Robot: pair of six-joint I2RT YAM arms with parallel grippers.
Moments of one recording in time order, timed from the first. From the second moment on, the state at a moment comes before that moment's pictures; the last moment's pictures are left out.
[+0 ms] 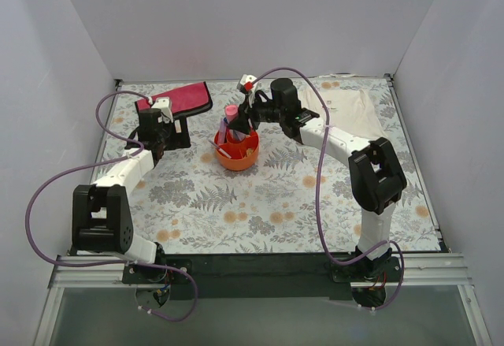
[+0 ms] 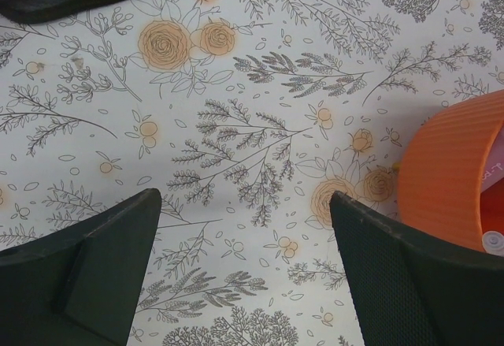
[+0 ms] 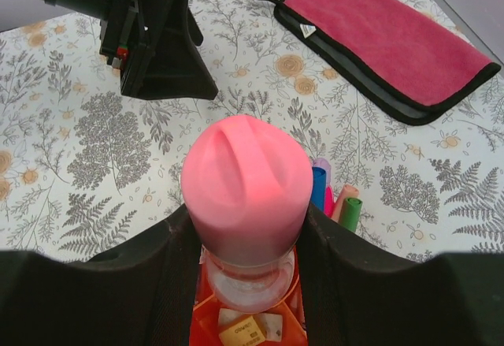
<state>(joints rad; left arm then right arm) -0.05 1.46 0.90 -0.07 0.04 -0.13 0.62 1.91 1.47 0.17 -0.69 -0.10</state>
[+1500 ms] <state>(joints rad) -0.05 1.40 0.94 -0.03 0.10 -0.12 0.17 1.63 1.31 -0.30 -0.21 -0.18</state>
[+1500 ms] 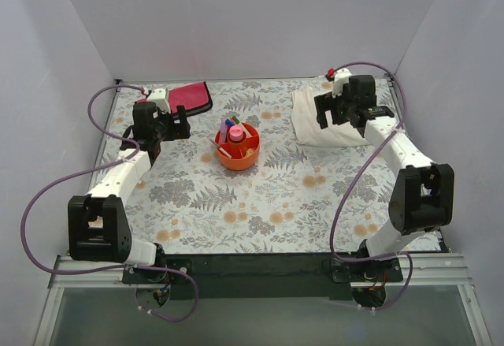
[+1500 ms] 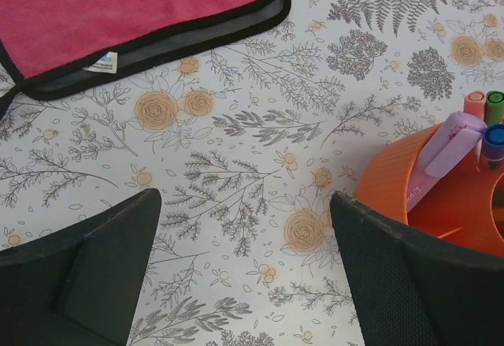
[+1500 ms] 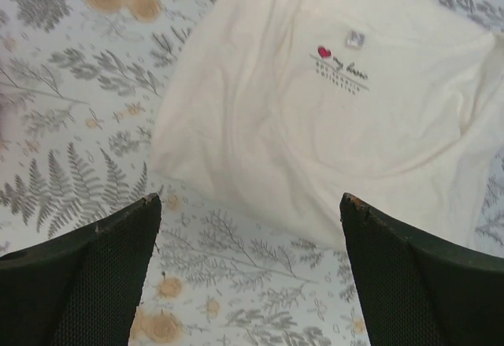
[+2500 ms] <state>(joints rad) -0.05 1.34 0.93 -0.06 0.08 0.00 0.19 1.16 0.89 -0.42 0.10 -0.23</state>
